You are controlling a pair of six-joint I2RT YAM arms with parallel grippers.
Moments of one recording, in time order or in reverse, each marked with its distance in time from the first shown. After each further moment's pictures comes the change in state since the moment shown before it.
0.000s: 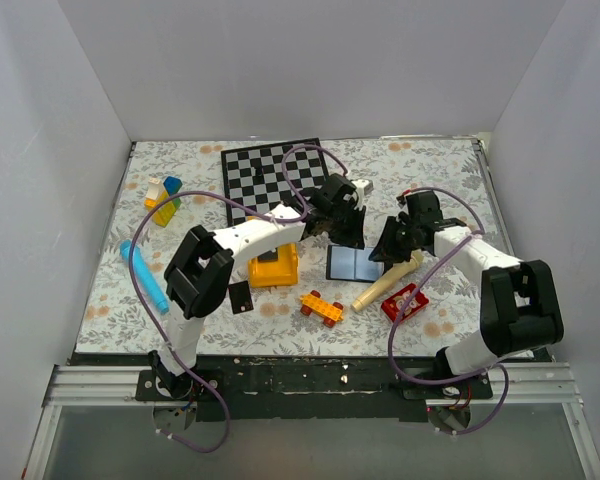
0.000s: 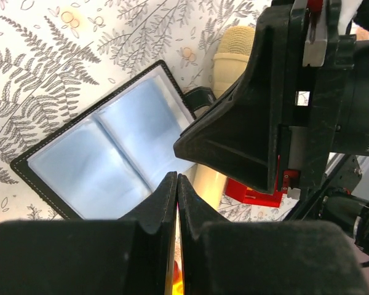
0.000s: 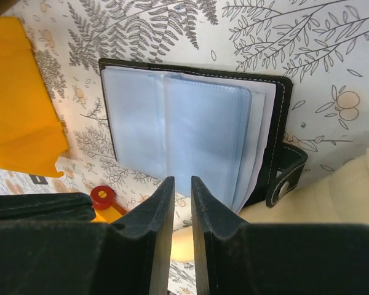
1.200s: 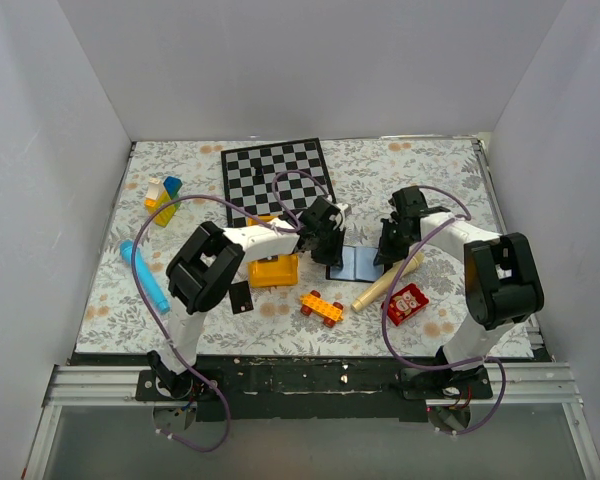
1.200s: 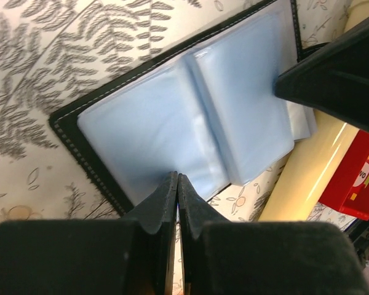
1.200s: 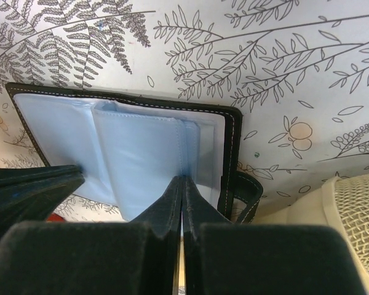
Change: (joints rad) left arm 0.044 0.048 -0.232 0.123 -0.036 -0.029; right arm 0.030 0.204 0.115 -0.093 0.128 -0.077
